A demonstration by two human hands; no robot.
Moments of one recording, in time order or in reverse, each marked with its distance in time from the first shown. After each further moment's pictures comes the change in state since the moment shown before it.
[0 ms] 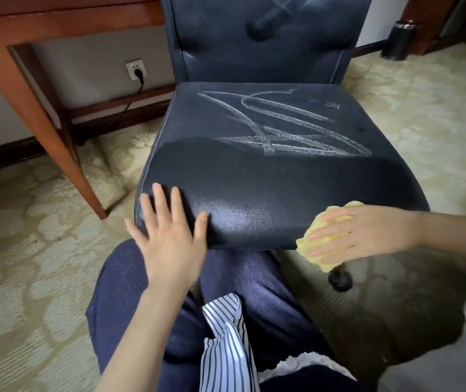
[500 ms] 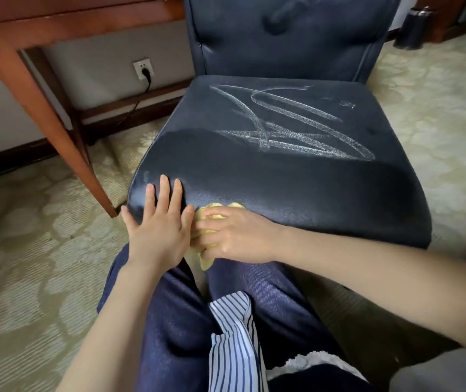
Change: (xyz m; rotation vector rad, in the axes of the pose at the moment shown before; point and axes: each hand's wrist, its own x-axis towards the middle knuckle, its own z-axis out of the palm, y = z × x) left_hand 0.031 -0.031 -0.008 0.224 -0.197 0.123; right_hand 0.197 -0.034 -0.046 0.057 0.264 0.028
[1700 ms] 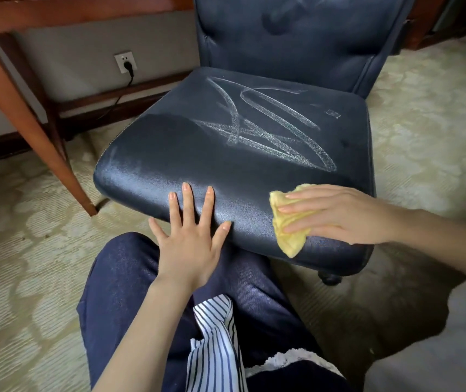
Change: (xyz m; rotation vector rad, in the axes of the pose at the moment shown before) left_hand -0.028 0.064 0.021 -0.087 -0.035 0.143; right_hand -0.177 0.040 -0.039 0.509 0.079 0.320
